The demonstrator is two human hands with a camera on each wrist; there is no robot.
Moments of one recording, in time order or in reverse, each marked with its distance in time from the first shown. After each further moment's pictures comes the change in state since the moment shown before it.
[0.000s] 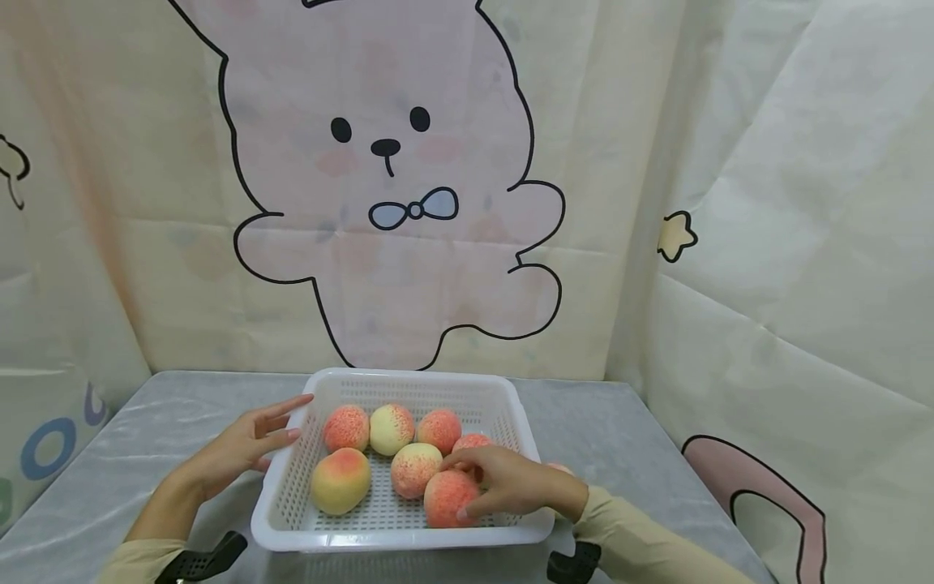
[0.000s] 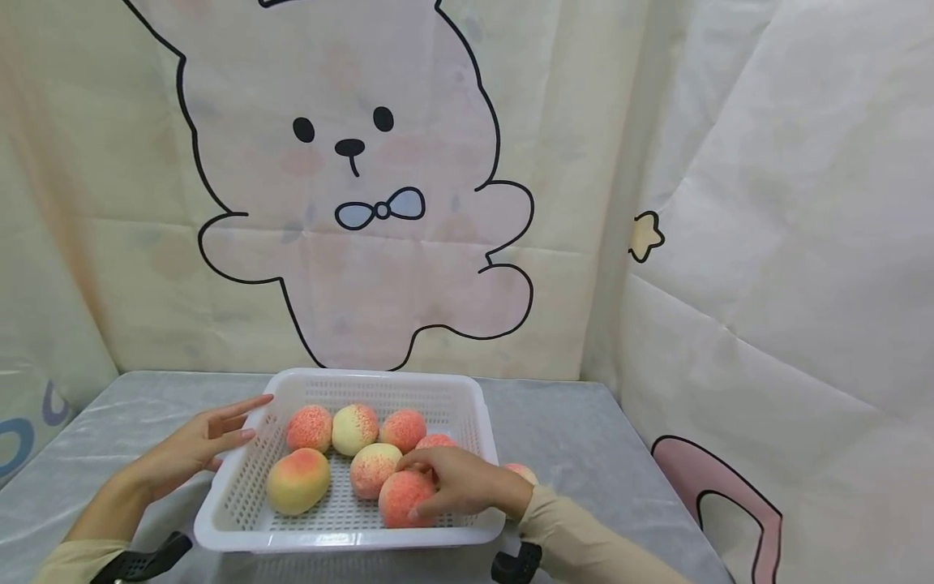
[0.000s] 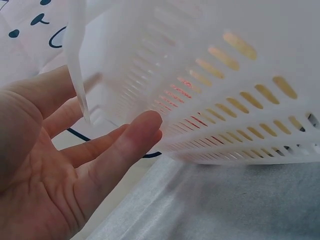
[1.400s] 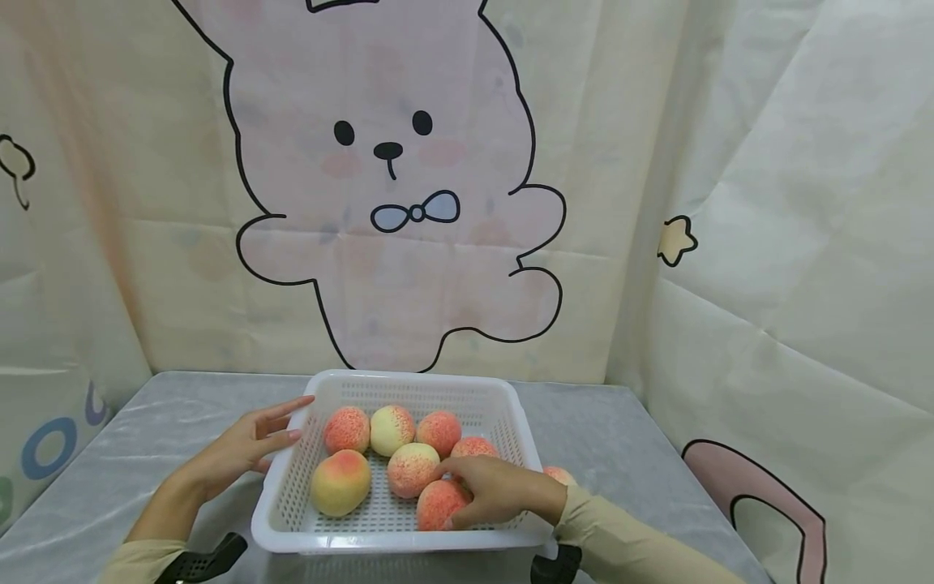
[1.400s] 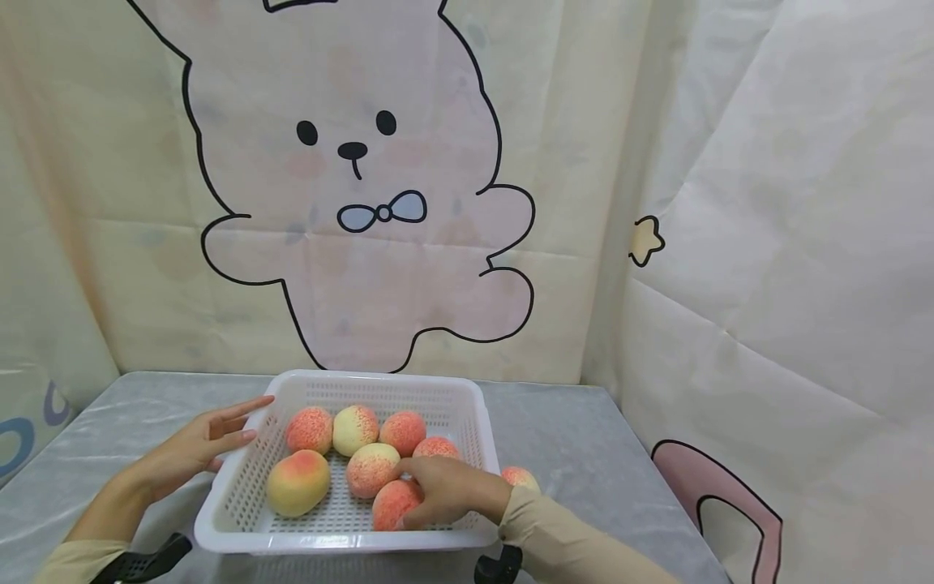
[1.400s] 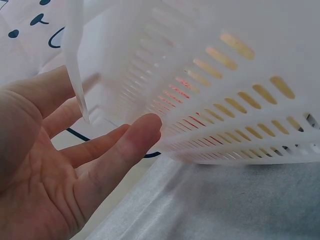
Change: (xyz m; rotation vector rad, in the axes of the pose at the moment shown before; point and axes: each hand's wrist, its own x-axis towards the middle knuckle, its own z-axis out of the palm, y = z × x) left_hand -0.001 -0.001 0.000 -0.018 -0.027 0.025; right_hand 0.015 -0.008 0.013 -0.236 -0.048 0.055
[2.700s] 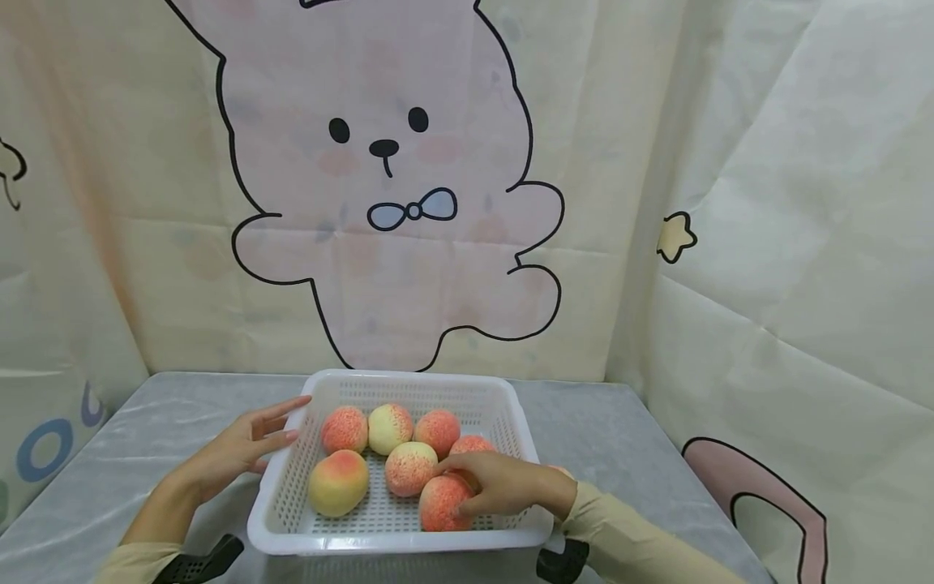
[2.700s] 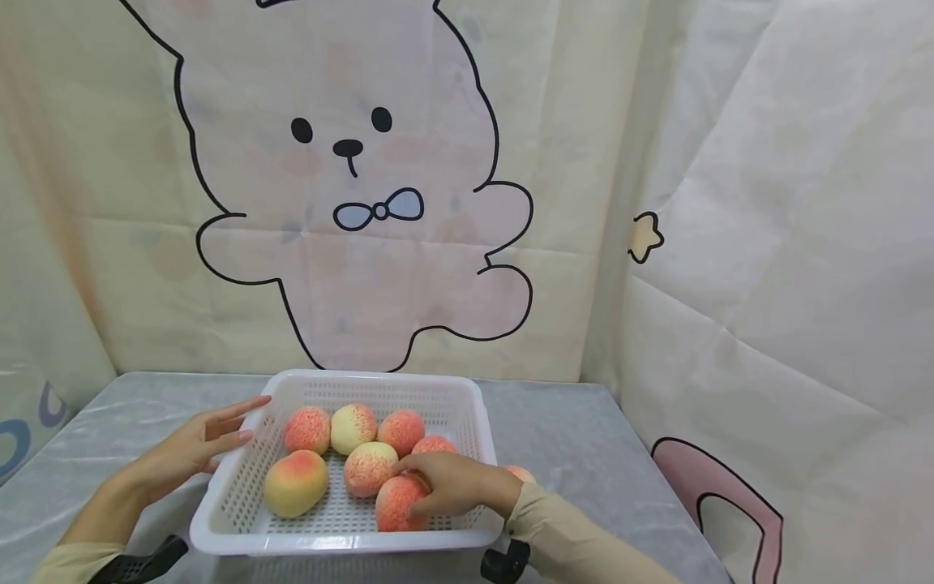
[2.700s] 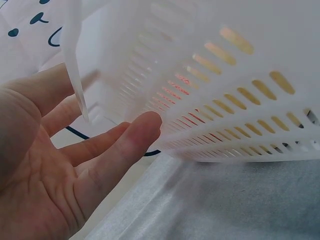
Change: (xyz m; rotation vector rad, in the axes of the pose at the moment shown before) left_hand 0.000 0.000 -0.001 0.005 -0.009 0.007; right_hand -0.005 0.009 -0.010 0.094 -0.041 -0.025
